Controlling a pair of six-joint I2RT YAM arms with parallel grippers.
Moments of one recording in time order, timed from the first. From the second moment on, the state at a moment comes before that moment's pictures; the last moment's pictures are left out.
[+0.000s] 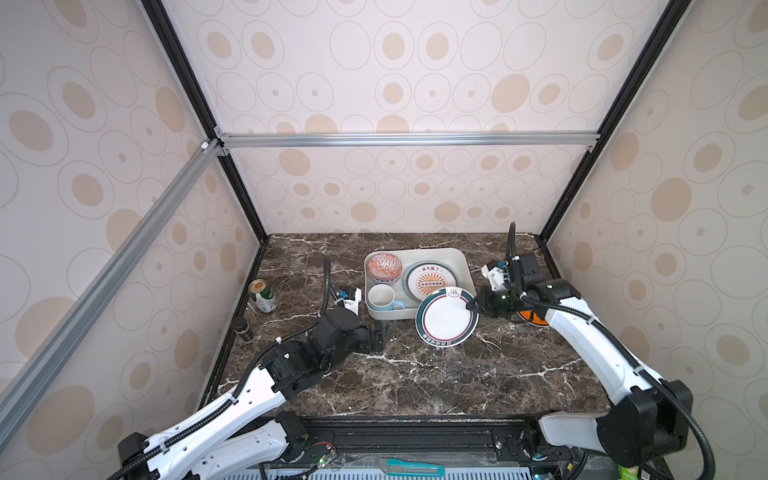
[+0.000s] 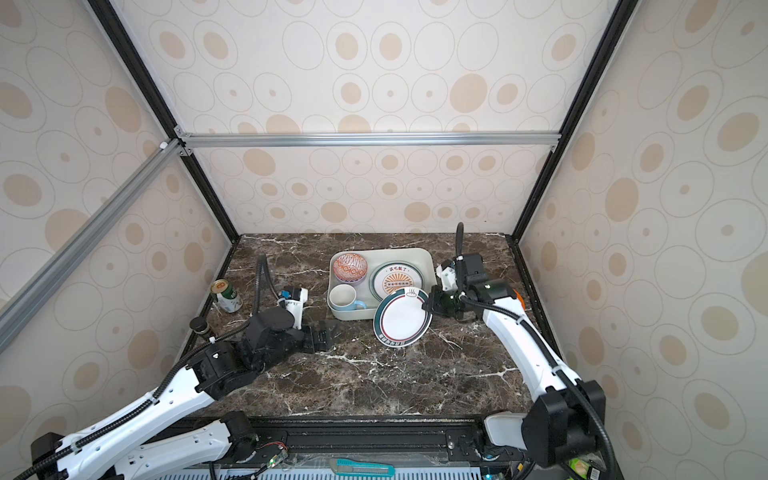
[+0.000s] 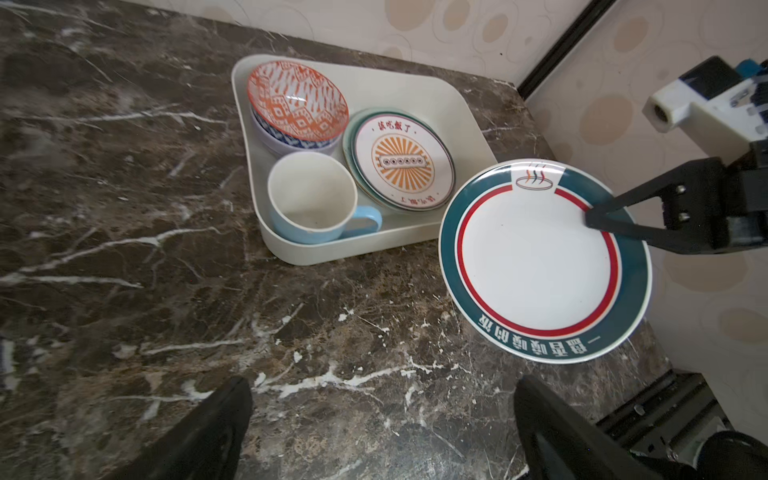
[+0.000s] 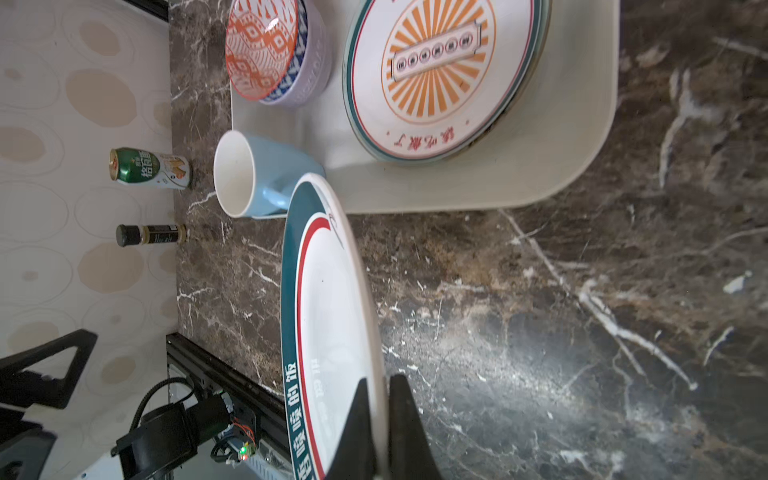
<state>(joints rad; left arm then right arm) -0.82 0.89 0.90 -0.60 -0.28 -0.61 0.22 1.37 1.20 -0.85 -0.45 0.43</state>
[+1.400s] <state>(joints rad) -0.58 1.52 1.29 -0.49 0.03 -0.36 0.13 2.22 1.90 -0.89 -0.49 0.36</state>
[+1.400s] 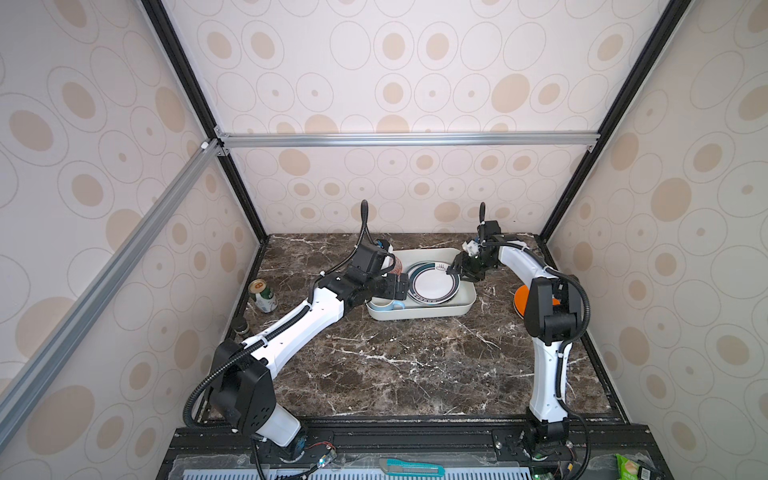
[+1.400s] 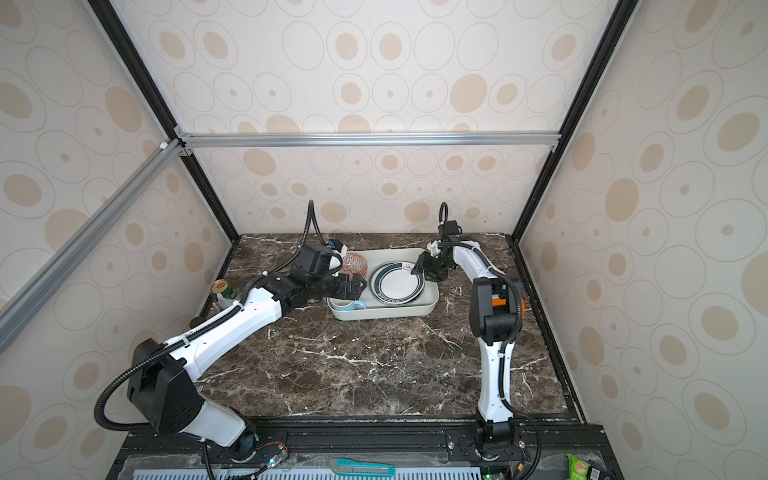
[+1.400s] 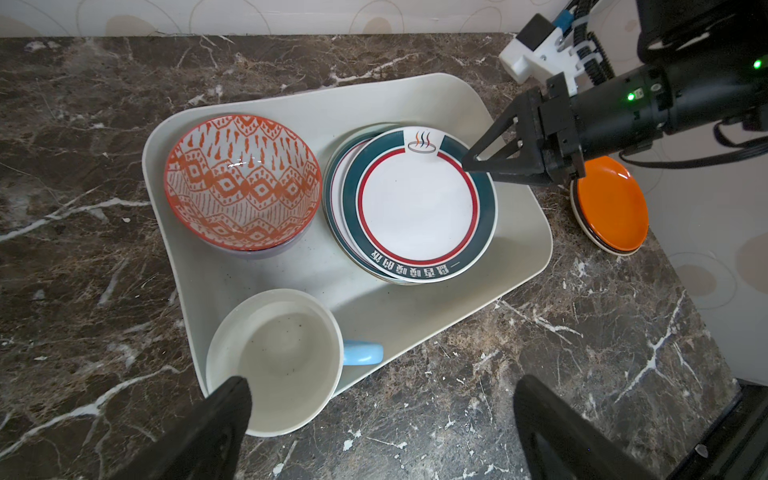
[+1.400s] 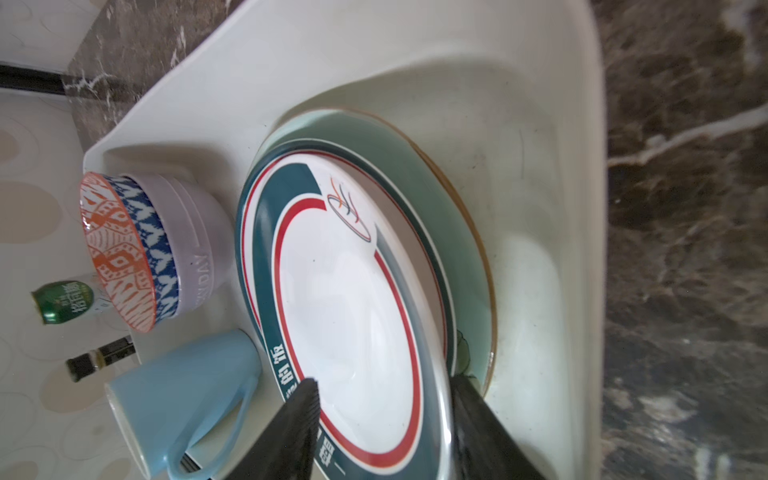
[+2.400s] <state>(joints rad) -0.68 1.45 1.18 -0.44 0.08 -0.36 0.00 1.70 1.58 -0.99 -0.20 0.33</state>
